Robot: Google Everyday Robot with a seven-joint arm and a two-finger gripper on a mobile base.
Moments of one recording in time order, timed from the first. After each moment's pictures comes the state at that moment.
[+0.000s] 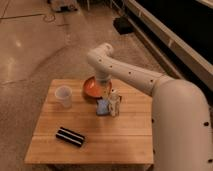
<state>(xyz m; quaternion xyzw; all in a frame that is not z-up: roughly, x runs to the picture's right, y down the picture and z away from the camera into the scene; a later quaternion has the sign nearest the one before) 0.014 -0.001 0.829 -0.30 -0.02 -0.07 0.95</state>
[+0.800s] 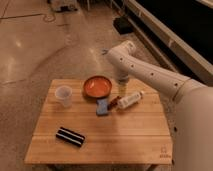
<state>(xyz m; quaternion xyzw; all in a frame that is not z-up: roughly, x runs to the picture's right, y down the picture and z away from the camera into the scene) 0.095 -0.008 0.806 -0.28 0.05 0.02 0.96</state>
